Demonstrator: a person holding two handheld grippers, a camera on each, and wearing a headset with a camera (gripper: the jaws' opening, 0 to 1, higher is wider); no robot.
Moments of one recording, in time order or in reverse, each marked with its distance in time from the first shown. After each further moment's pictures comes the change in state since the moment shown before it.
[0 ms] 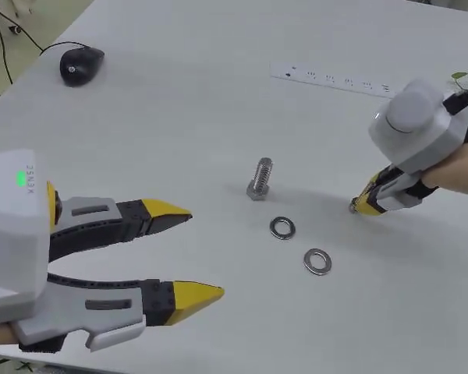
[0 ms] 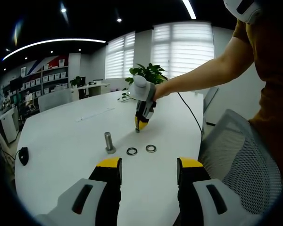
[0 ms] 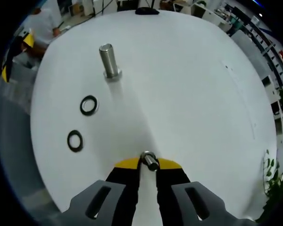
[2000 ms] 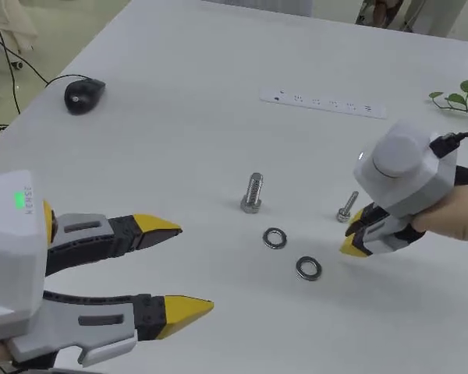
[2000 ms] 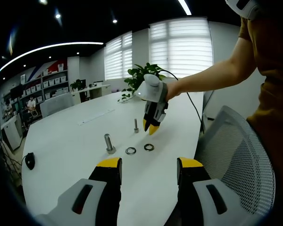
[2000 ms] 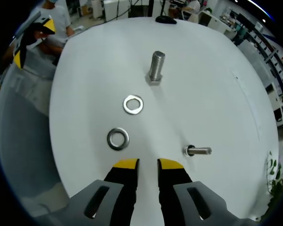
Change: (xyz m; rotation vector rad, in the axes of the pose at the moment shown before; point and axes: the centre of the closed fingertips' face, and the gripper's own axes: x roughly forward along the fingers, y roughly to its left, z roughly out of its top) left arm -0.018 -0.018 0.004 0.055 0.016 0.027; right arm -0.022 0.070 -0.004 -0.041 -0.056 0.040
